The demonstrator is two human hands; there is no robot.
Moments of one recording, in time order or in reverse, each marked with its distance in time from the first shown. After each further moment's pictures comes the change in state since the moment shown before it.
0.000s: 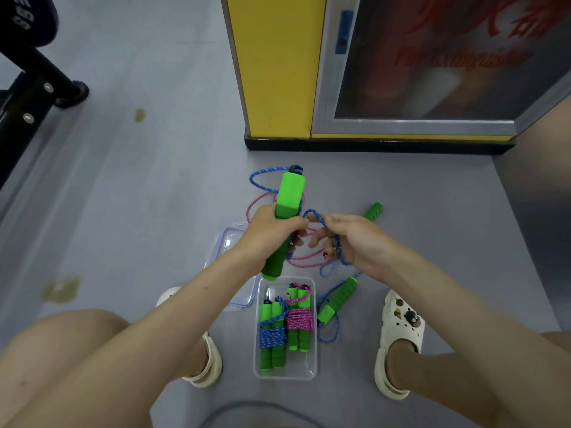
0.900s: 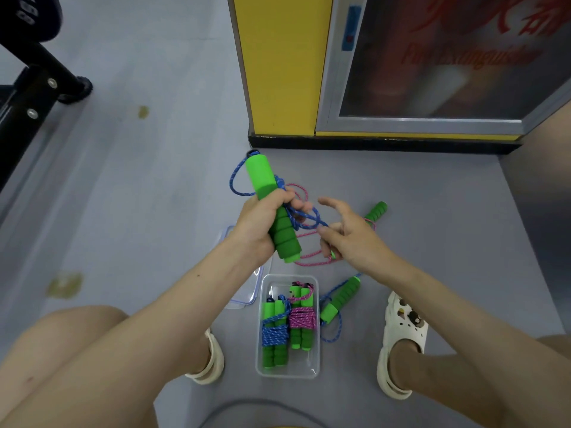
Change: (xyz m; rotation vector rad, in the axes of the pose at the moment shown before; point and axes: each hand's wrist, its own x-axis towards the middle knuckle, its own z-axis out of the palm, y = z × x) left_hand 0.004 0.015 -0.005 -0.674 0.066 -0.065; right_hand 0.006 0.016 -0.001 -0.551 0.055 -0.380
